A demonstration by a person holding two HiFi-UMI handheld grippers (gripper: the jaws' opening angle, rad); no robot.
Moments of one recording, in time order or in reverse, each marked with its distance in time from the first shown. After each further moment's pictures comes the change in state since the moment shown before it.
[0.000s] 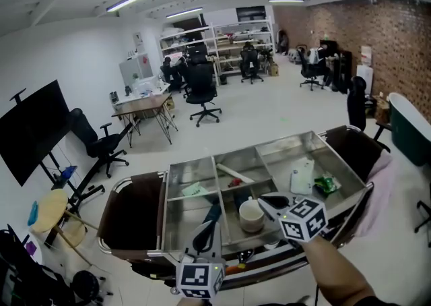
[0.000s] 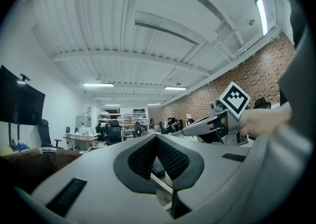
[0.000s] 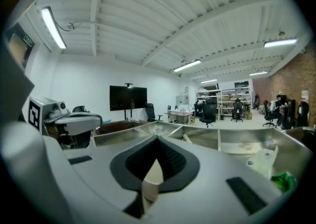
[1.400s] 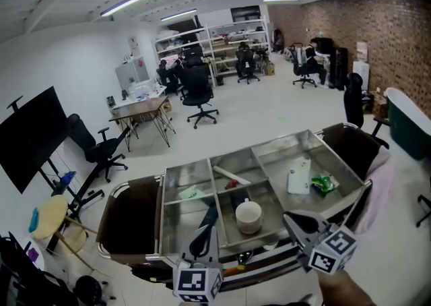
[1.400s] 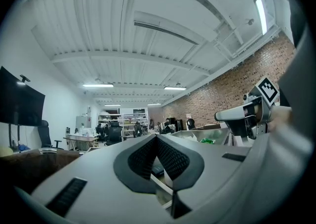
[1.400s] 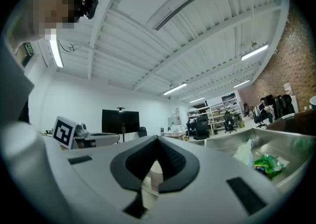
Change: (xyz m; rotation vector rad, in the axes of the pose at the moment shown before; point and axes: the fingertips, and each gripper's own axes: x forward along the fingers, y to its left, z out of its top) left arm -0.002 -0.004 0.001 0.013 -0.010 -0.003; right arm -0.111 0.017 0.005 0.097 -0.292 -0.088
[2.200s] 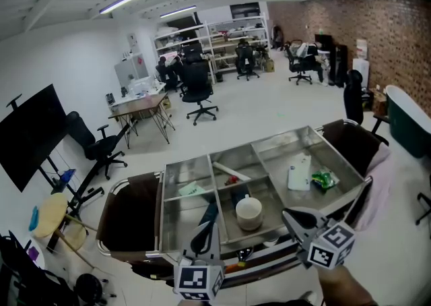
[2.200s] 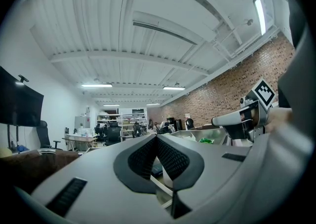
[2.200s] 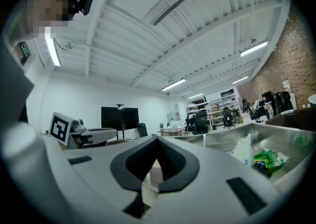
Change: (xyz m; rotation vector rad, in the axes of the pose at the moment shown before) left arm 0.001 -0.006 0.002 0.004 0.001 -0.020; right arm 0.006 -0.006 -0.013 0.015 0.050 -0.012
